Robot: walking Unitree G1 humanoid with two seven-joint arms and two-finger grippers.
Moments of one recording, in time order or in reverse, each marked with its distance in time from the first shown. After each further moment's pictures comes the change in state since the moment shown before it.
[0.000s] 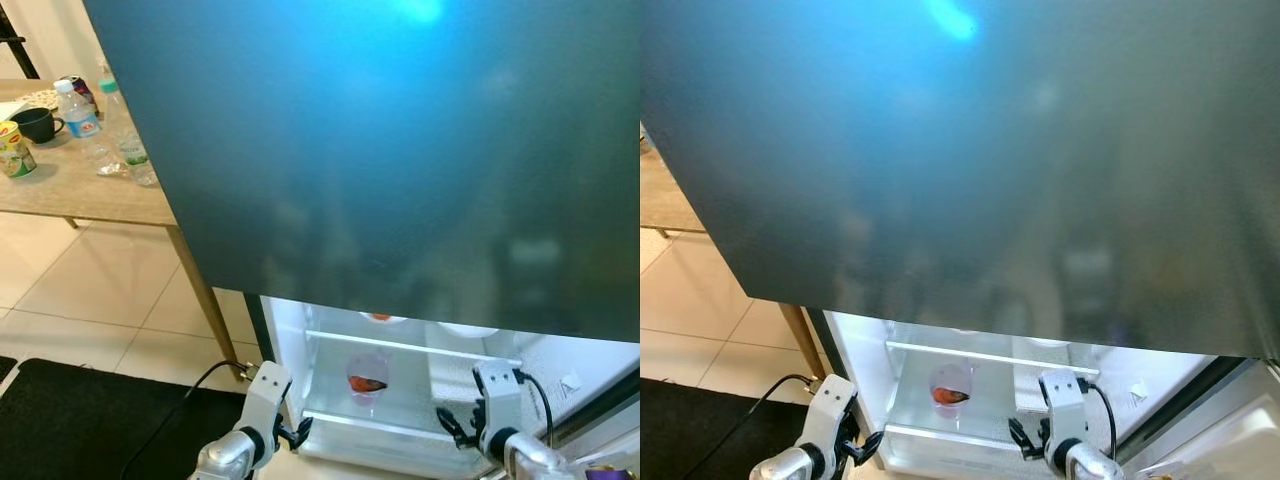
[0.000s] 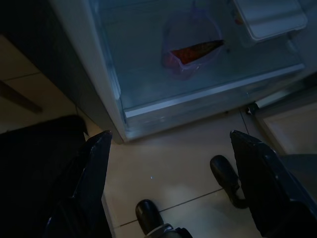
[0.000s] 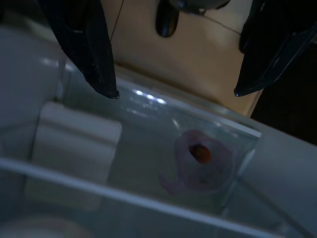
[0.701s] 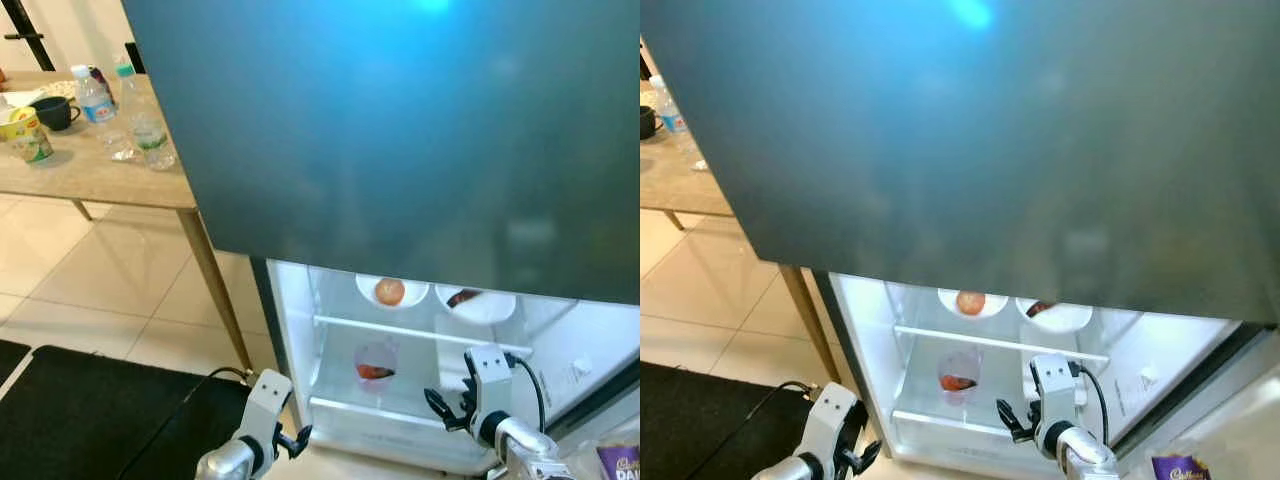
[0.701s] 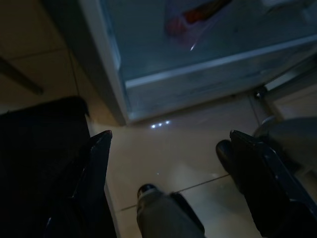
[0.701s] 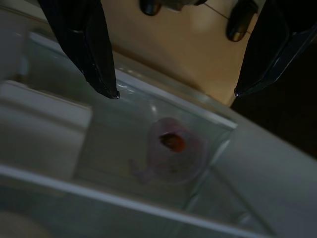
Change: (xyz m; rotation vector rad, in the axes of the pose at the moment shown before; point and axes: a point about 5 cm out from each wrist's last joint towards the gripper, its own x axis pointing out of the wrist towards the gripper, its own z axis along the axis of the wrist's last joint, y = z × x) left arm -0.005 -0.005 -0.013 0.013 0.019 0.008; right arm 0.005 0.011 0.014 0.012 -0.084 0.072
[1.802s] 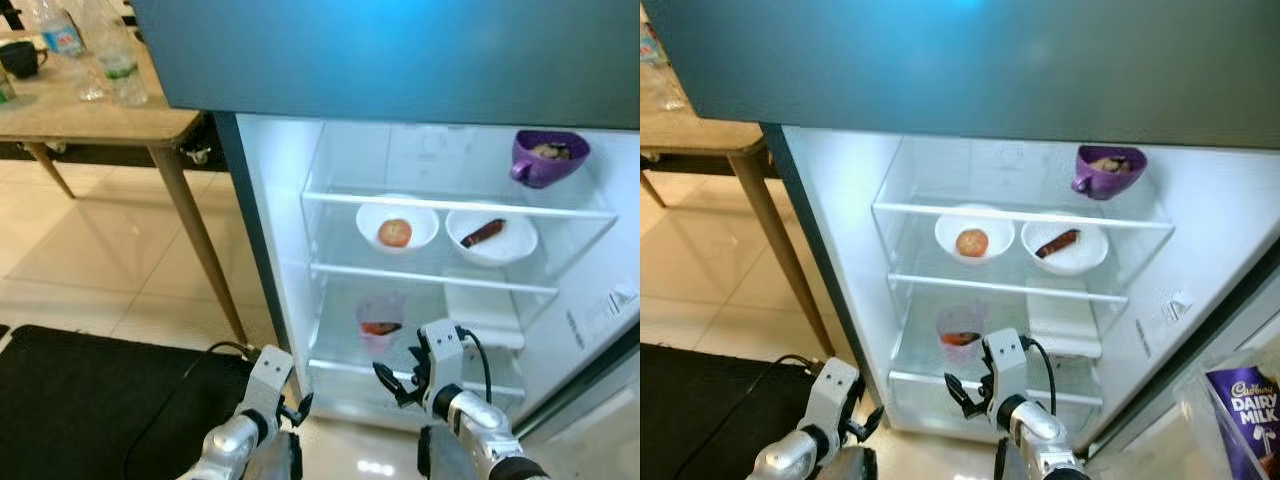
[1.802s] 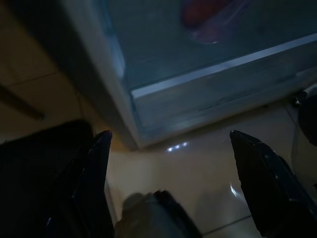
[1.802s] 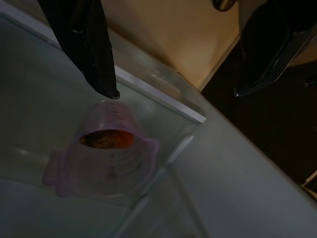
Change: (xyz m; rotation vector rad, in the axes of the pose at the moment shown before) left arm 0.010 0.007 0.041 0.084 -0.153 0.049; right arm 0.026 0.052 0.036 -0.041 -0.156 0.178
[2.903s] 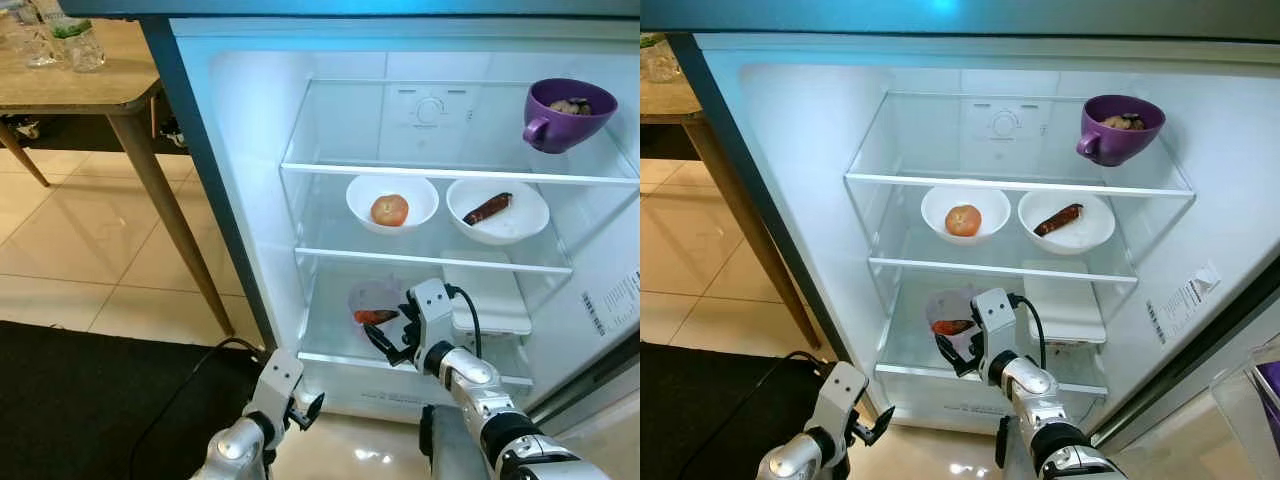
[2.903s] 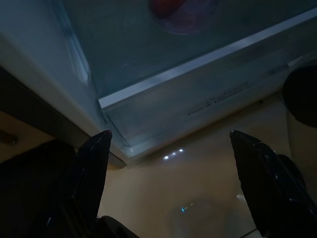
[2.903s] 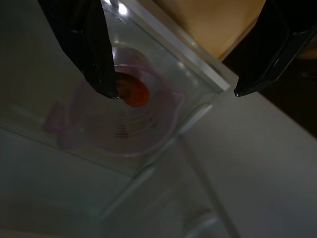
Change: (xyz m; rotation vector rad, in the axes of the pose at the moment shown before) left arm -0.004 -0.016 -0.002 0.061 -0.067 -0.062; right arm 0.021 0.000 0.054 -0.106 -0.111 0.093
